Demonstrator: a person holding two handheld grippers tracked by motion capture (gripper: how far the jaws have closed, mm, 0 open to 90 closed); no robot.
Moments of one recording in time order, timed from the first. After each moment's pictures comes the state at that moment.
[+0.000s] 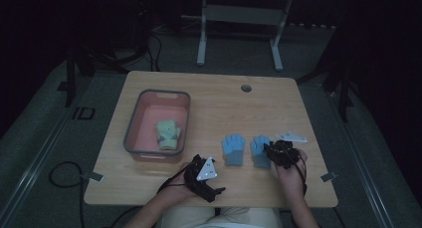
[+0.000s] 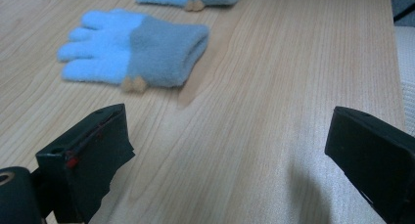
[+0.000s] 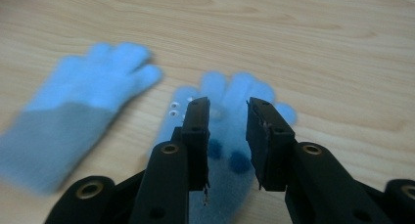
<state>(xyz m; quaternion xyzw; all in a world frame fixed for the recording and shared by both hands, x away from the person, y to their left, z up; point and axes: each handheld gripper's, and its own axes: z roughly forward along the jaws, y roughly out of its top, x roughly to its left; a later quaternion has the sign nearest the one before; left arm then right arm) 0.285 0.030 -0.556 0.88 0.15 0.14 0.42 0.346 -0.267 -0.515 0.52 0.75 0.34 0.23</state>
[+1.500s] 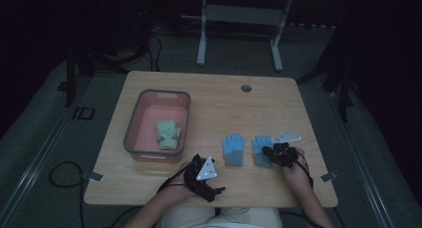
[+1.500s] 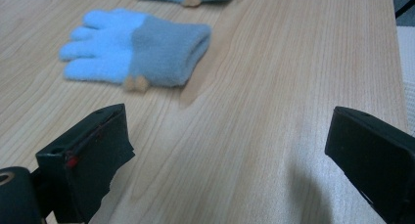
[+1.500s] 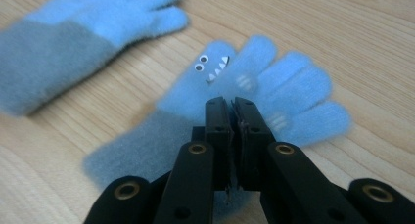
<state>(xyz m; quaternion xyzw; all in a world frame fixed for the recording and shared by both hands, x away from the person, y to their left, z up) 0.285 0.031 -0.557 0.88 0.15 0.14 0.42 0.367 -0.282 -0.544 0.40 0.84 0.32 0.18</state>
